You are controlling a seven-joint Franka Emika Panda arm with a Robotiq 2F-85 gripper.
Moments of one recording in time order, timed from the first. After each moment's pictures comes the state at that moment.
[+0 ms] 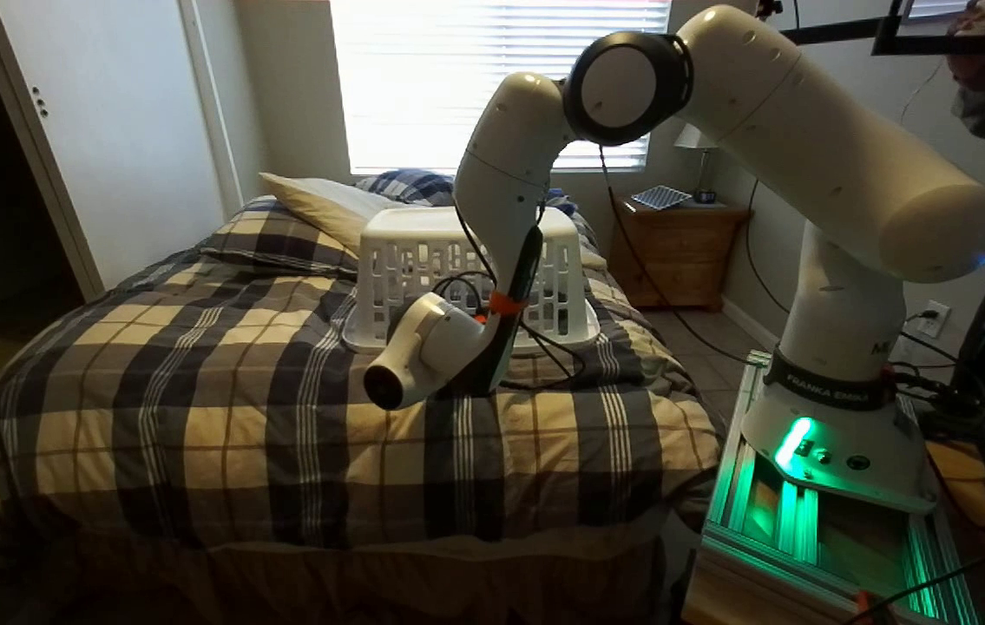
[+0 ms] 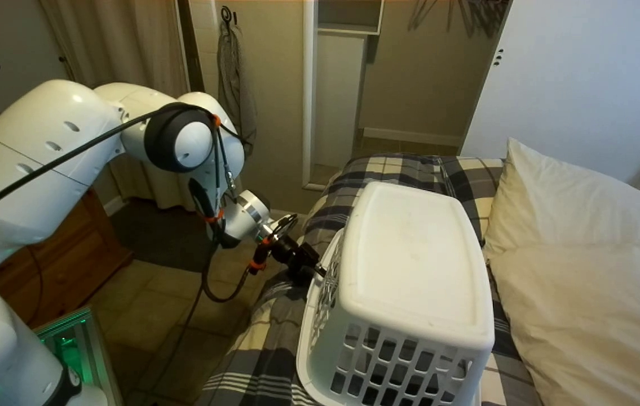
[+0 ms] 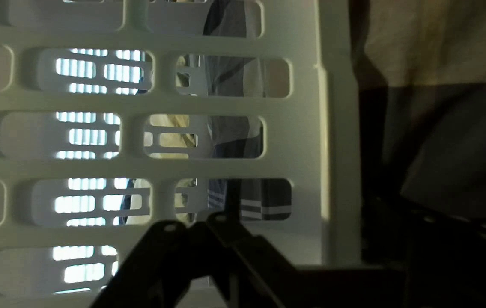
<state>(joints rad) 0.30 0.96 0.10 -1.76 -1.37 1.73 1.05</state>
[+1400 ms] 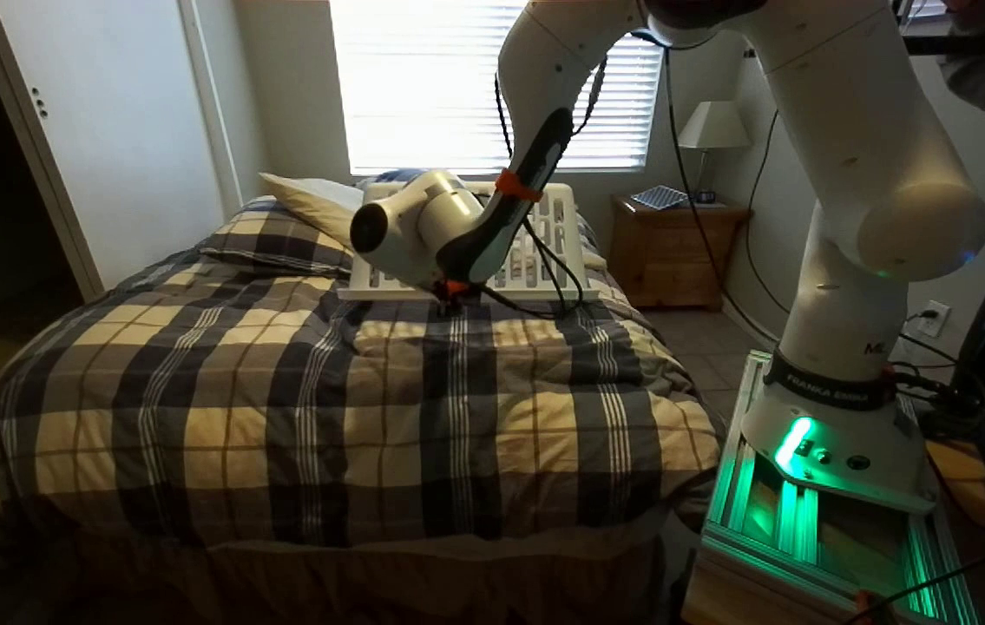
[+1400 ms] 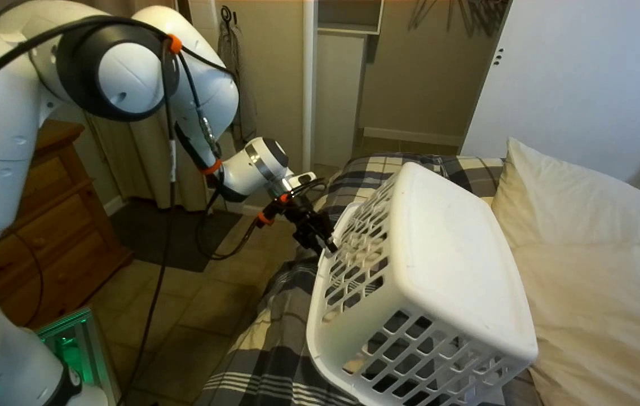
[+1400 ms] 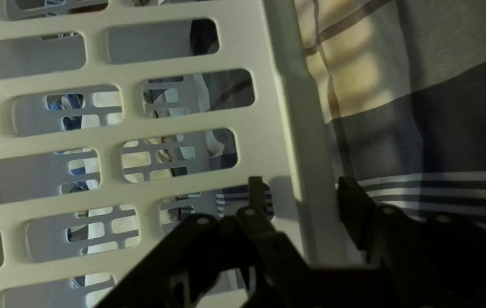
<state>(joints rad) 0.15 0.57 0.14 -1.92 -1.13 1.94 0.78</state>
